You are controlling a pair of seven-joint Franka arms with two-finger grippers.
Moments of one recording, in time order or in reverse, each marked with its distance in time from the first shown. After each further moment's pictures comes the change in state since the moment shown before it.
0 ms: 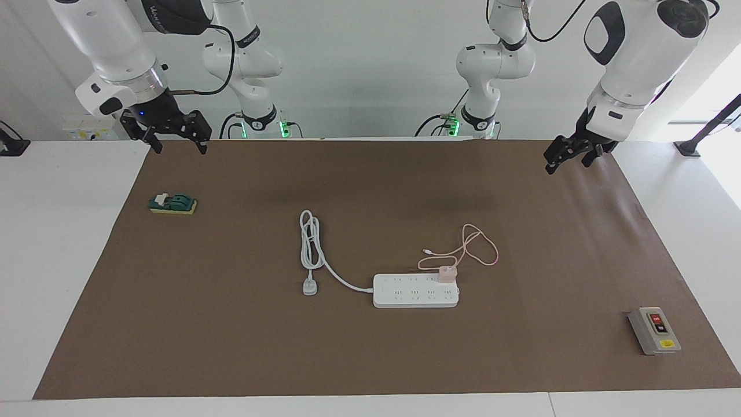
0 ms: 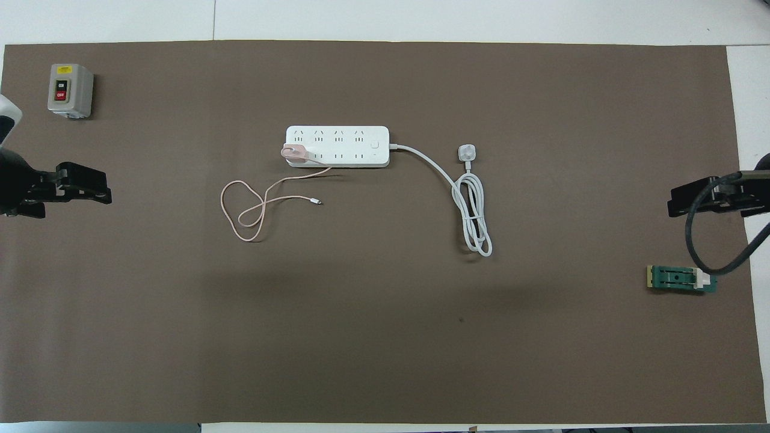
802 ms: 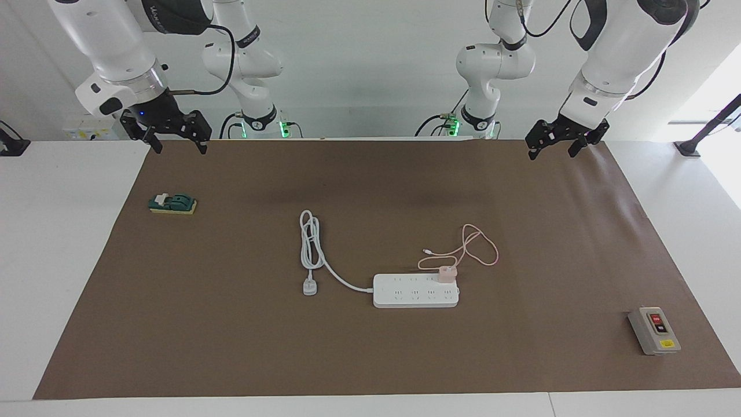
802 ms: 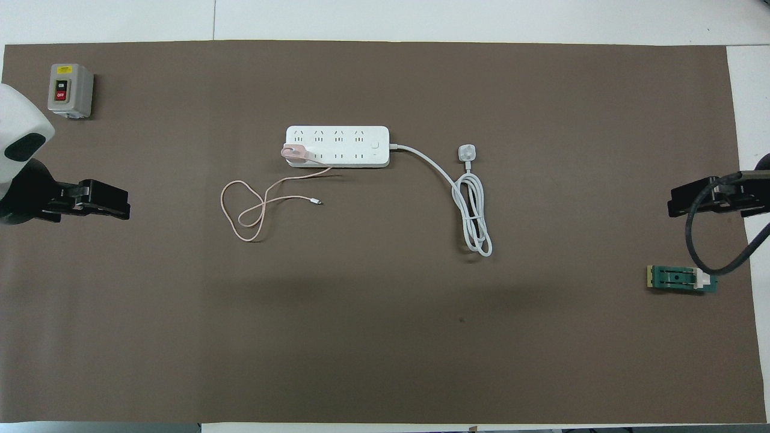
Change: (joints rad) left arm -0.017 -0.005 -0.043 0.013 0.000 -0.039 0.112; right arm 0.000 0.000 0.000 0.000 0.000 0.000 0.000
